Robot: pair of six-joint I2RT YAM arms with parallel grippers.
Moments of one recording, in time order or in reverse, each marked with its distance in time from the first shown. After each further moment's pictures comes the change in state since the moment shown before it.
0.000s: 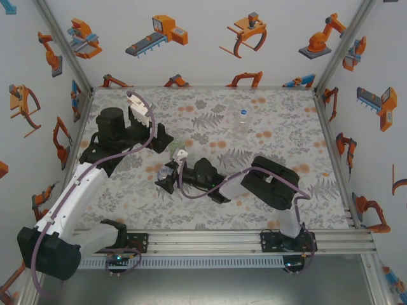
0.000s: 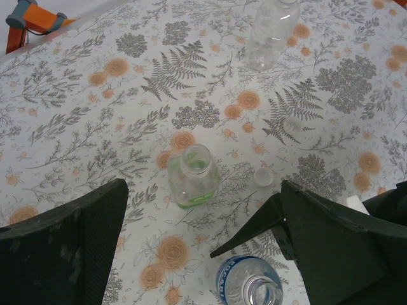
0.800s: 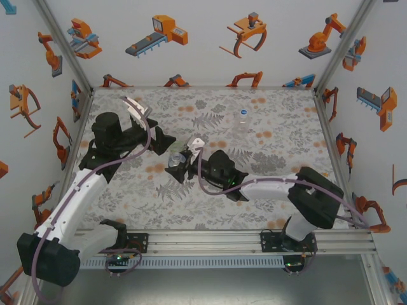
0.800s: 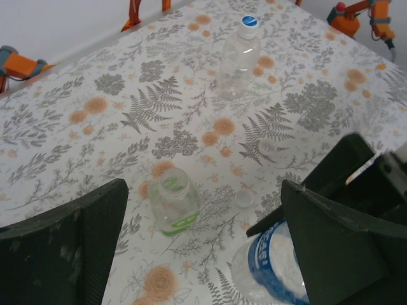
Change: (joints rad) left arm 0.017 -0.053 -0.092 0.177 0.141 -0.046; right arm -0.025 -0.425 -0.089 -0.304 0.122 -0.006
